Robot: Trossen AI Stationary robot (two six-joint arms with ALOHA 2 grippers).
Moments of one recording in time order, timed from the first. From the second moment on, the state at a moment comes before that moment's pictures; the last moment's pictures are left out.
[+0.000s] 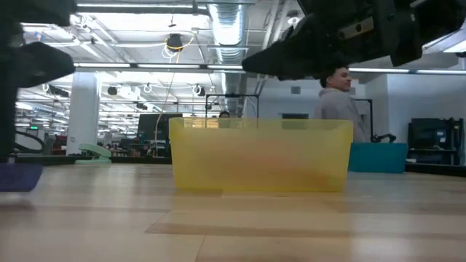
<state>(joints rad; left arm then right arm) -0.79 1.73 1.03 -0.69 -0.38 -0.79 0.29 1.69 0.70 0.73 0.05 -0.16</state>
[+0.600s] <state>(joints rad) -0.73 1.60 0.88 -0.46 -0.21 -0.84 0.35 1.71 0.77 0.56 0.11 -0.16</state>
